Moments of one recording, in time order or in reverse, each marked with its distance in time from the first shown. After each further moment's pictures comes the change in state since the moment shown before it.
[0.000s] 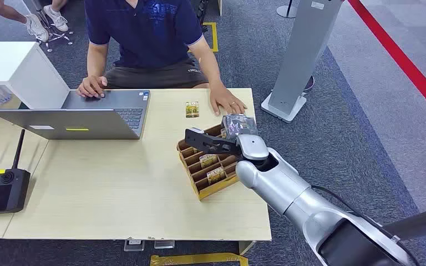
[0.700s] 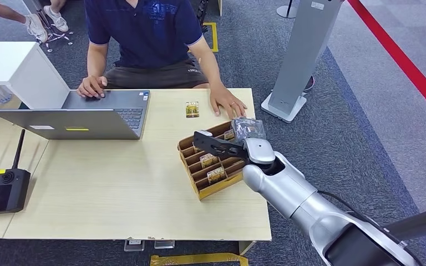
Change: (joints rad) left arm 0.001 0.000 -0.010 0.000 -0.014 -0.016 -0.010; right arm 0.037 -0.048 -0.015 -0.041 0.021 0.005 0.048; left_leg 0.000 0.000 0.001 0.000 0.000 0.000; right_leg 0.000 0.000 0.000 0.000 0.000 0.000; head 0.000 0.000
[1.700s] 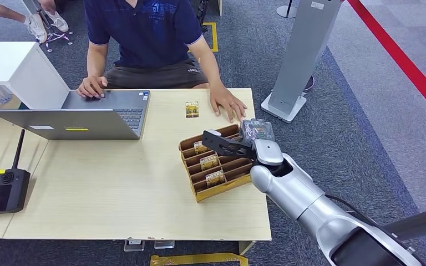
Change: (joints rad) left arm 0.000 0.000 -0.016 0.000 -0.004 -0.003 0.000; right arm 0.027 -0.039 -0.037 -0.034 0.014 0.004 0.003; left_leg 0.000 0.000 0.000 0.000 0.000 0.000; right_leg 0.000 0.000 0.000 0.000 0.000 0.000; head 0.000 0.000
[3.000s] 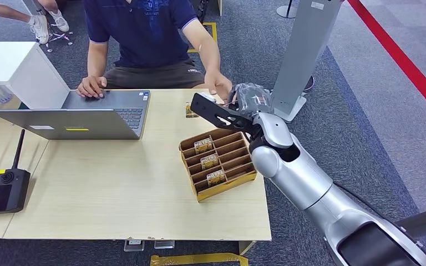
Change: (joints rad) left arm 0.001 0.000 -0.010 0.000 0.044 0.010 -0.002; right arm -0.059 -0.010 -0.075 -0.264 -0.075 -0.062 -0.008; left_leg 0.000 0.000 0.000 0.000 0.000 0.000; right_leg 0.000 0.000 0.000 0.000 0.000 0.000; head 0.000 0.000
